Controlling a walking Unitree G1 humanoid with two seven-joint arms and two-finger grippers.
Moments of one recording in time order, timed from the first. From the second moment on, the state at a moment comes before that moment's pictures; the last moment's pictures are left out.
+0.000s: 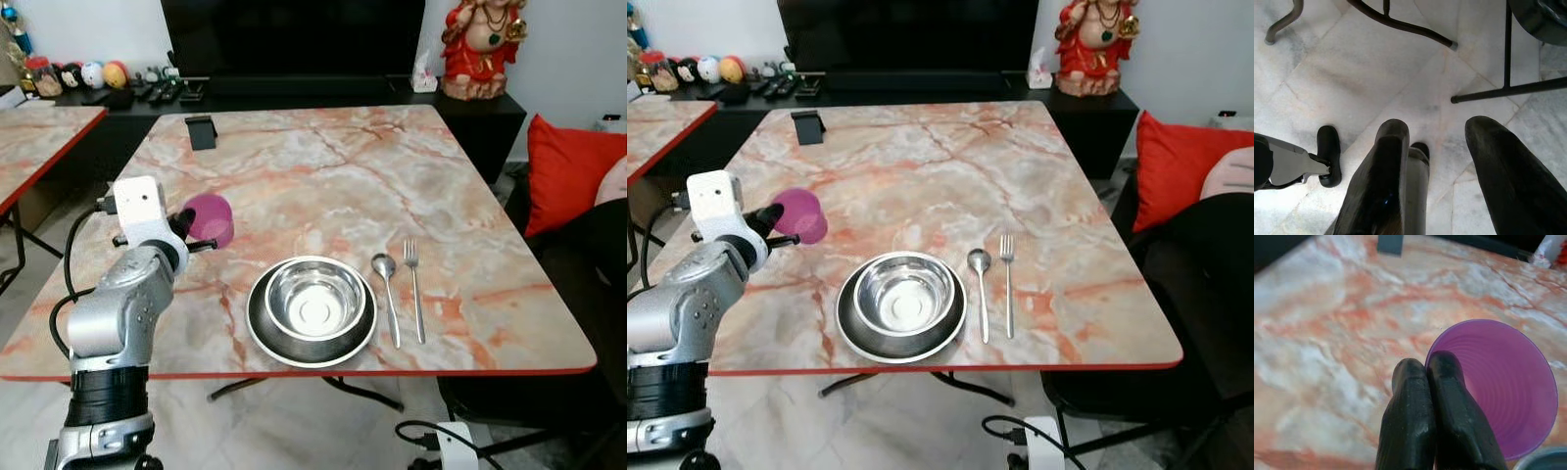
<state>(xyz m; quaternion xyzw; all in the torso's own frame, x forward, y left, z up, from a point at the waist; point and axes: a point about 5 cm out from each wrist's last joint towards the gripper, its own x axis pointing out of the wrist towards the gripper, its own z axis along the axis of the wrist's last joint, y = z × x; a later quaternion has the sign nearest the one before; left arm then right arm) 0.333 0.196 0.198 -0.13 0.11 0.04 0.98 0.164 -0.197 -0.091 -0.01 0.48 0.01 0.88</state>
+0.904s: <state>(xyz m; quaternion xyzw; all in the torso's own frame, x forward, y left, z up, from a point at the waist) 0.329 0.183 0.182 -0.12 0.23 0.02 0.97 0.164 -0.196 -0.091 -0.01 0.48 0.01 0.88</state>
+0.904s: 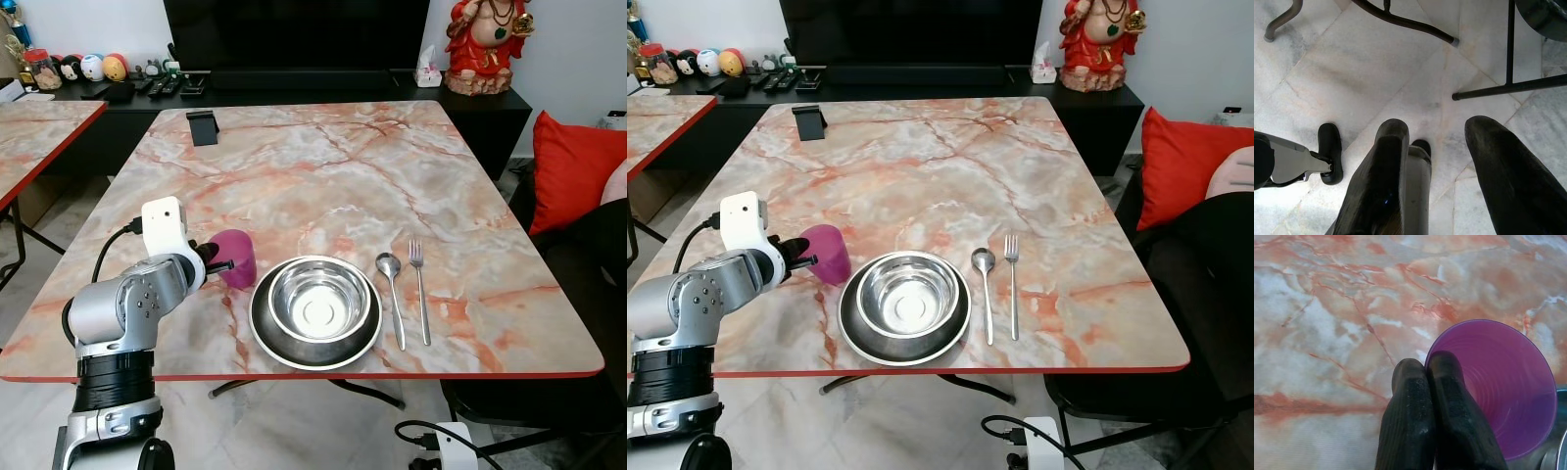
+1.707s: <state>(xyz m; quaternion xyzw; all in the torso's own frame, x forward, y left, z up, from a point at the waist) 0.330 0.182 0.183 -0.12 0.23 0.02 0.97 0.164 -0.196 -0.091 -0.01 0.48 0.01 0.88</state>
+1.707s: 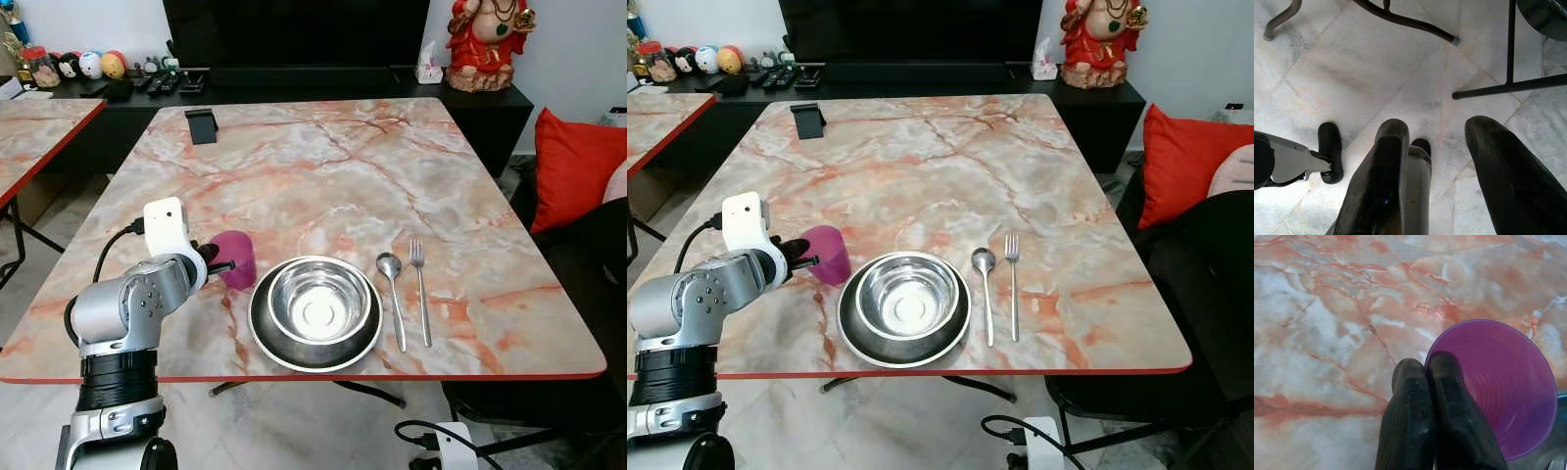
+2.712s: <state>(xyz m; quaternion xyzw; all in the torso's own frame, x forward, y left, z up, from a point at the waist) 0.335 0.194 0.186 -0.13 0.21 0.09 0.97 0.162 -0.196 -0.092 -0.01 0.48 0.01 0.88</state>
